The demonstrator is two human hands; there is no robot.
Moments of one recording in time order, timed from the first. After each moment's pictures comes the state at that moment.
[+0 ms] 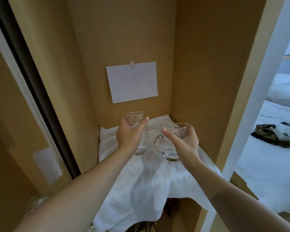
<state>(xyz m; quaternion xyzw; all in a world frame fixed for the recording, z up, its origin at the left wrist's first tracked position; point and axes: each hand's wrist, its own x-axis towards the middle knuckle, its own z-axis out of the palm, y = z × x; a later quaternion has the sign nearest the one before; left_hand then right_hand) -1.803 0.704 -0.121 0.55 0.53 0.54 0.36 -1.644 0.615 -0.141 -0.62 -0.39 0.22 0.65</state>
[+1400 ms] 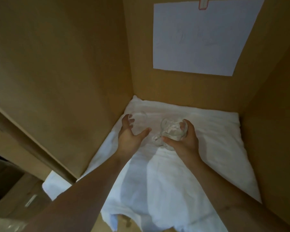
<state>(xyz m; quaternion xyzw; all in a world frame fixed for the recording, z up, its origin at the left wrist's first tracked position) -1.808 0.831 -0.270 0.43 0.69 0.52 0.25 -1.615 0.881 -0.292 -0.55 -0.56 0.43 0.45</state>
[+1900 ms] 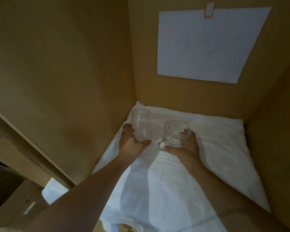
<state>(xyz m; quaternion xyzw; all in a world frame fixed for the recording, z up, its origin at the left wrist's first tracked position) -1.825 0.850 -0.276 0.43 0.76 0.42 0.24 -1.626 0.904 -0.311 -0.57 -0.52 0.47 0.43</state>
